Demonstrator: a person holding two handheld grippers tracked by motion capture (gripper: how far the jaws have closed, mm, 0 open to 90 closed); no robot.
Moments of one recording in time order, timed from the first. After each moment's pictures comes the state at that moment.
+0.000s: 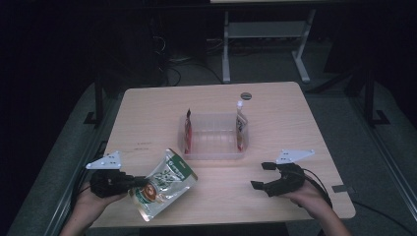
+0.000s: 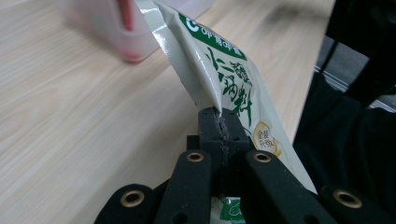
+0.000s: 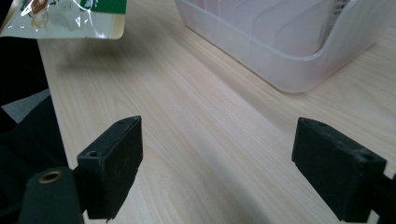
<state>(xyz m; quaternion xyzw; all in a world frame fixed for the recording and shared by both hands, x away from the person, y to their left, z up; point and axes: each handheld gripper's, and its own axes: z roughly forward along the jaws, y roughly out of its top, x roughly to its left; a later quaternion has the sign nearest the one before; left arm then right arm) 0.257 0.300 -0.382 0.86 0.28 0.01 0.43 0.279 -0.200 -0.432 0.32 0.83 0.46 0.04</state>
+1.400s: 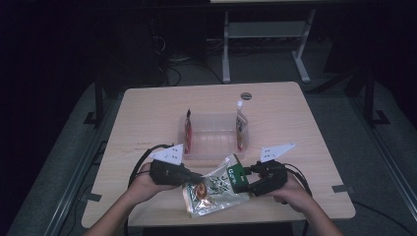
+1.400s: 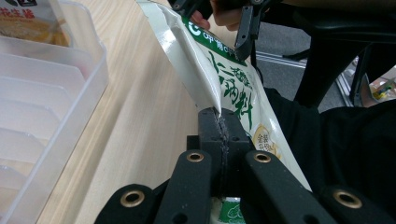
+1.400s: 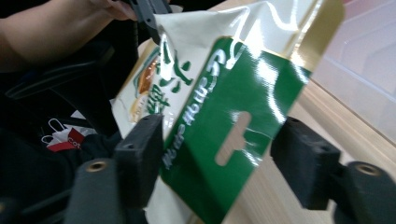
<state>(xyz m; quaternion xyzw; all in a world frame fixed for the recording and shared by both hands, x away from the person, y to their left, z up) 0.292 0.168 -0.376 0.89 0.07 -0.04 0.46 0.288 -0.157 -0.420 0.22 0.82 0.52 -0.09</state>
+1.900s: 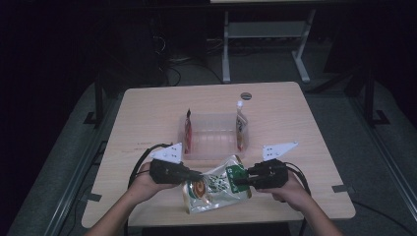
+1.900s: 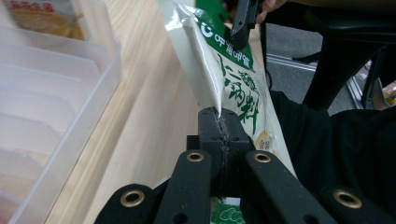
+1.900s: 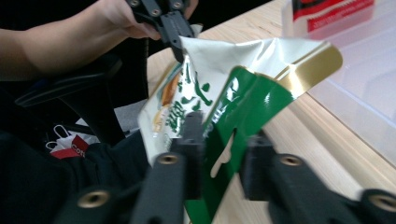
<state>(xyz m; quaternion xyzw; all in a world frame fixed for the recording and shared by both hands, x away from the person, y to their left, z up) 0.297 0.174 -0.381 0.88 0.09 -0.03 0.46 0.290 -0.159 -0.416 0.20 0.81 0.54 -0.09</state>
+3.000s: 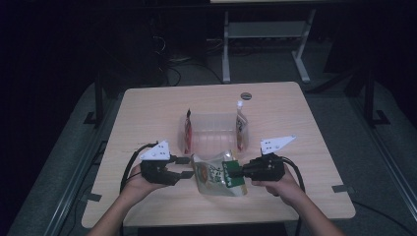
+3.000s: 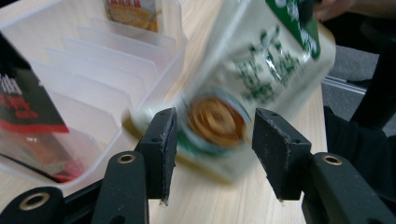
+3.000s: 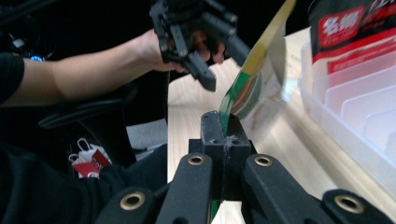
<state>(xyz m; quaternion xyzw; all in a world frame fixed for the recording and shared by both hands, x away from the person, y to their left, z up) 0.297 0.200 -0.391 0.86 0.16 0.05 0.47 0.303 -0.152 -0.406 0.16 0.78 0.59 -0.11</state>
